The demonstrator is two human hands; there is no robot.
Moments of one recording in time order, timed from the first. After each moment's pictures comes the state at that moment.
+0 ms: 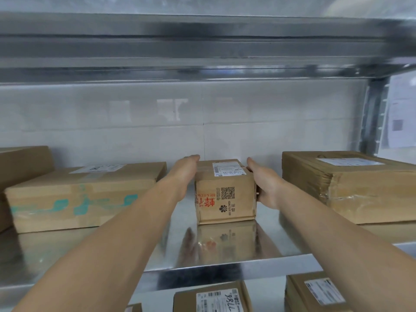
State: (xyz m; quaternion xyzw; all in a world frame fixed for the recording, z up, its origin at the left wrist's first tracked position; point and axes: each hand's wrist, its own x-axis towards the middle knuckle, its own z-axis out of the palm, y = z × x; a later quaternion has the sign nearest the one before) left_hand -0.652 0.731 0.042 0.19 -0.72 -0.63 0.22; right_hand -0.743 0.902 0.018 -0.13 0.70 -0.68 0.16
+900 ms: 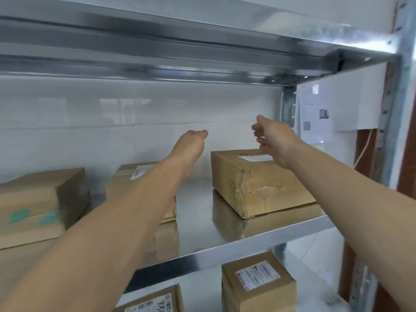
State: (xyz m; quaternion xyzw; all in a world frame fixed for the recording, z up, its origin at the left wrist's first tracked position) left_hand -0.724 0.894 0.081 0.04 -0.78 -0.58 0.21; right_hand -0.768 1.089 0.093 -0.11 0.75 -0.65 -0.11
